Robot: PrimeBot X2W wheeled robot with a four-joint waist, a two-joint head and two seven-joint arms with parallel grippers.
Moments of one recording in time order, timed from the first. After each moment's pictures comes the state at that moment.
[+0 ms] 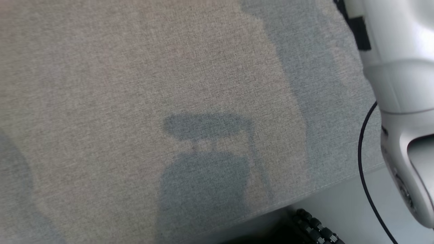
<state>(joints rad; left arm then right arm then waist) -1.58 0.51 -0.28 0.78 -0.38 -0.09 -0.26 -1.45 -0.05 0.32 0.51 0.70 0.13 -0.26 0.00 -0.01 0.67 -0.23</state>
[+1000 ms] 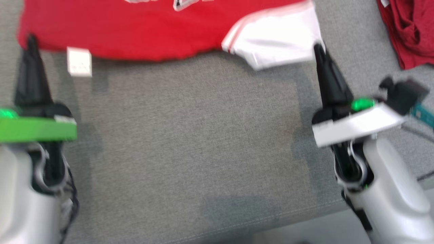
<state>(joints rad) -0.48 0.32 -0.09 0.19 -0.74 -0.13 -0.26 -0.47 -0.20 0.29 0.10 0.75 0.13 -0.24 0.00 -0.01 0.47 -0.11</state>
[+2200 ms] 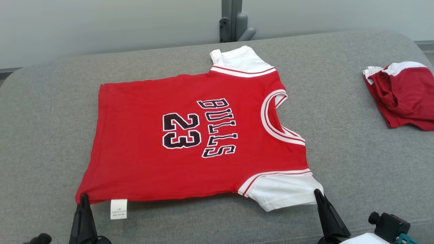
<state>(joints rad) 0.13 0.05 0.07 0.15 -0.64 -0.13 -0.26 0.21 -0.07 0.19 -0.02 0.72 0.13 -0.17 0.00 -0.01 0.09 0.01</state>
